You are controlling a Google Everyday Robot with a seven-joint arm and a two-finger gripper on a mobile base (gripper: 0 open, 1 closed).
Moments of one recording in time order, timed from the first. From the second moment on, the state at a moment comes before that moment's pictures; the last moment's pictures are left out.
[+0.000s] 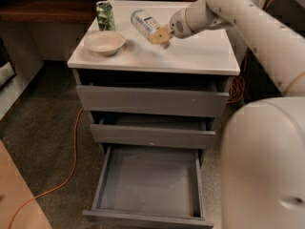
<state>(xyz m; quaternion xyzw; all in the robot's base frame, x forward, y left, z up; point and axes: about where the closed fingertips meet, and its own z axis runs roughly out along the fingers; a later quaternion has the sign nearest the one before) 0.801 -0.054 0.905 -0.36 0.80 0.21 0.42</state>
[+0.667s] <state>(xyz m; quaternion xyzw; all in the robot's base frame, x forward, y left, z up) 0.706 -0.067 0.916 -0.37 0.77 0.24 0.46</state>
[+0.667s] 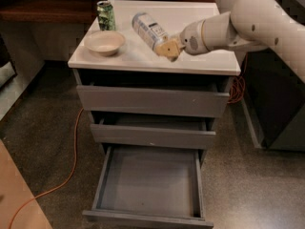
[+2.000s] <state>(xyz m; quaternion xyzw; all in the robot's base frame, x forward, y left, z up) 0.601 -0.020 0.787 -0.58 0.70 0.30 0.29</state>
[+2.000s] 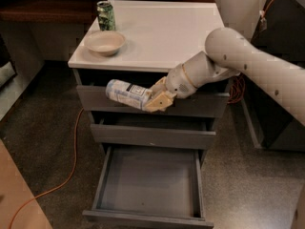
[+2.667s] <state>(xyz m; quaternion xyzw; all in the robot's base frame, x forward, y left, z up) 0.588 -0.013 0.722 -0.63 0.69 0.26 0.25</state>
